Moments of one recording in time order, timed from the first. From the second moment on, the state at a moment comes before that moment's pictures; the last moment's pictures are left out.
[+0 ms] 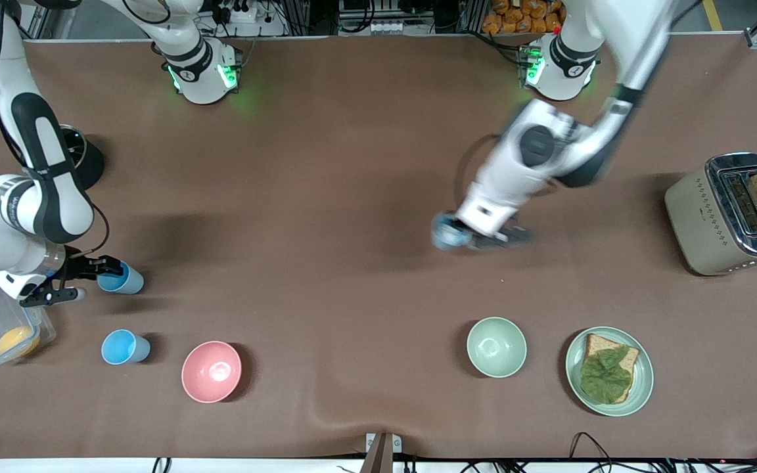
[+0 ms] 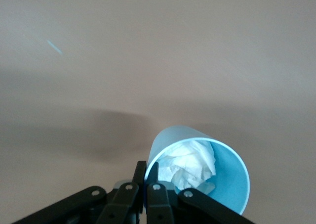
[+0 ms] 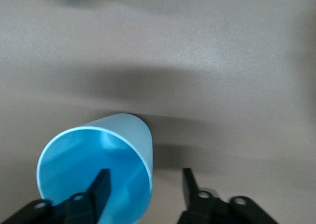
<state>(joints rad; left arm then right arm) -0.23 0.37 -0.46 -1.98 0.03 2.41 -0.88 -0.20 0.55 -0.06 -1.85 0.12 2.31 -0.46</state>
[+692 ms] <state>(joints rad) -0.49 0.58 -0.46 -1.87 0.22 2.45 -1.32 -0.18 0.48 -0.06 -1.83 0.14 2.08 -0.41</state>
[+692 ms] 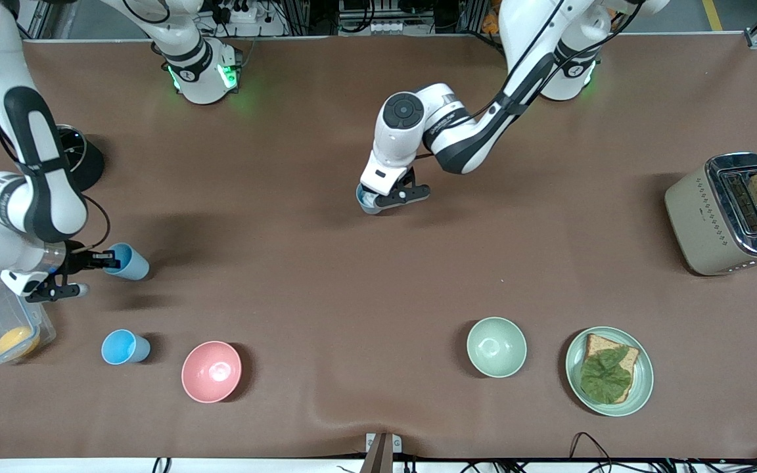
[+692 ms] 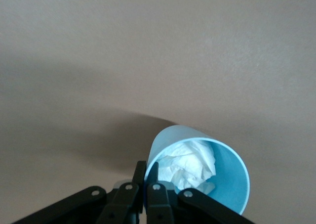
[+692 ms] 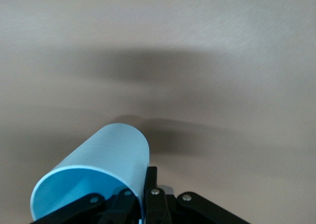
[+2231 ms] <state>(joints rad) 0.03 0.18 -0.43 -1.59 0.12 1.86 -0.50 0.57 0.44 0.26 -1.79 0.18 2.05 1.10</state>
